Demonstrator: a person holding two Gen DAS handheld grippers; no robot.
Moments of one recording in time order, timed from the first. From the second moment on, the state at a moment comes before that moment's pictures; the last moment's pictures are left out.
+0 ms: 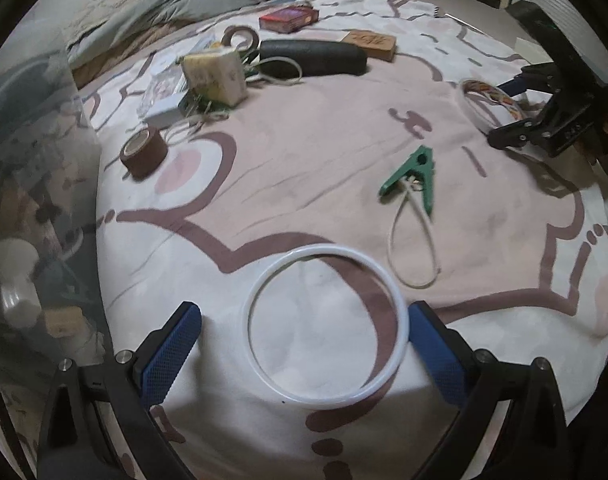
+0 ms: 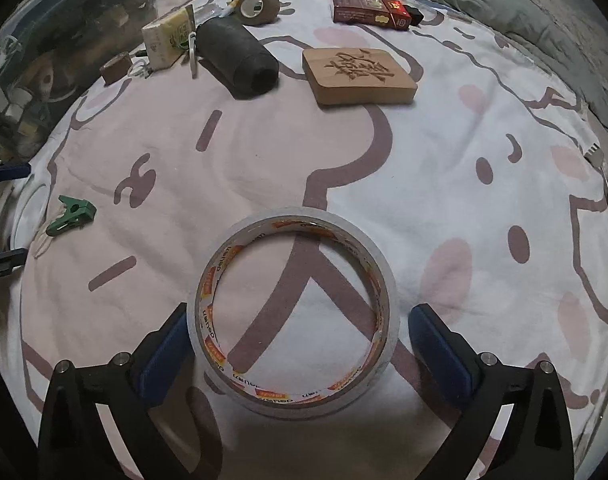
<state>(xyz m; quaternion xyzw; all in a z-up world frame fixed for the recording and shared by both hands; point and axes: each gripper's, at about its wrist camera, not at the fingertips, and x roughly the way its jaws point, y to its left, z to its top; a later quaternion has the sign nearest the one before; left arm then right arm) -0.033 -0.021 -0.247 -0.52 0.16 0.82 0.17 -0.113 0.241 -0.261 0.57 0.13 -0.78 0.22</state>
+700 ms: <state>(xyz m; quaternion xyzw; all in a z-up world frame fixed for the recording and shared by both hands) -0.039 -0.027 -0.259 -0.55 0.12 0.81 0.17 -0.112 0.248 -0.262 0.56 0.13 -0.79 0.21</state>
